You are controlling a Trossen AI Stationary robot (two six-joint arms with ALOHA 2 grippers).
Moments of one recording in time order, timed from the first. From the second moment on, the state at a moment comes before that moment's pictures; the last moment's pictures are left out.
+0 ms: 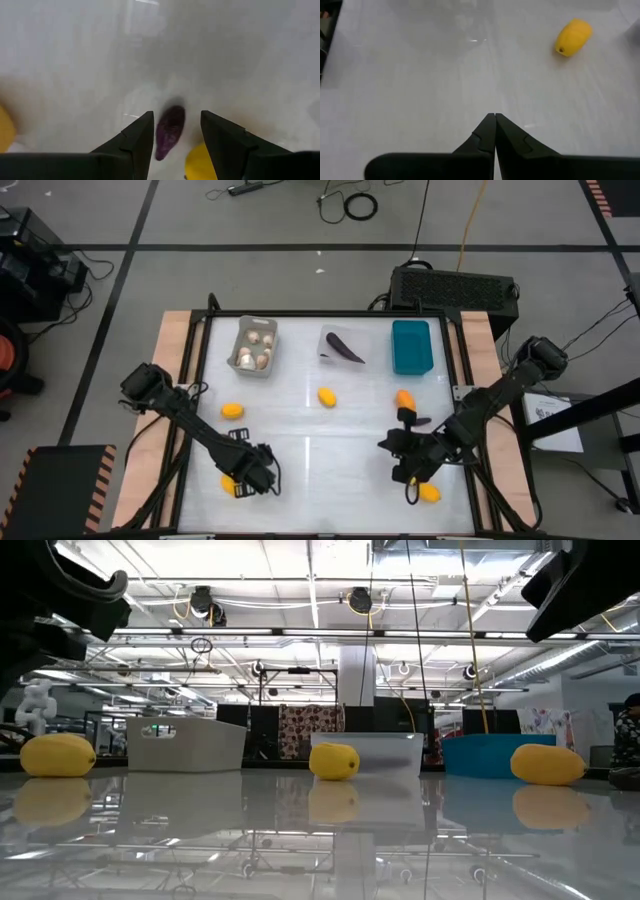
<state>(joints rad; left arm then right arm) -0.63 1.77 1.15 -1.03 0.06 -0.83 0.69 1.34 0.85 -0.49 0.55 0.70</state>
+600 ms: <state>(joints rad) -0.63 1.81 1.15 -1.04 0.10 -0.83 0.71 1.34 0.85 -0.49 0.55 0.74</state>
